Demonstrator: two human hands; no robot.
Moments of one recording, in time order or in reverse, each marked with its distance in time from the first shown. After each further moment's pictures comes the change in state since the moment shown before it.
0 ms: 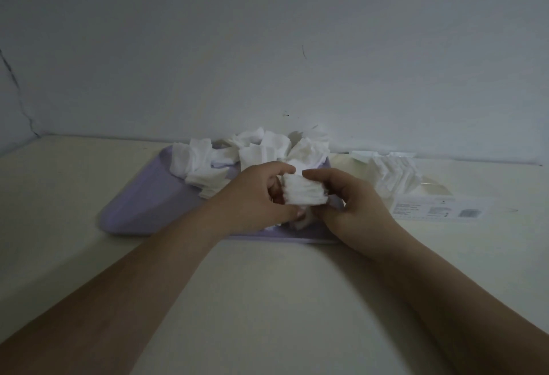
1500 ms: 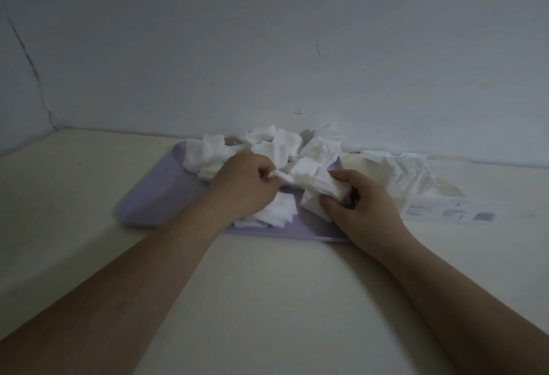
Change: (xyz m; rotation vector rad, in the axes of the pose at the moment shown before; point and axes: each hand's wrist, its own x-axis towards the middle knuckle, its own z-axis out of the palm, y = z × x) left_hand 0.008 -0.017 -0.019 0.392 0.308 -0.100; right_hand 0.004 0.014 0.008 -0.099 0.110 0.069
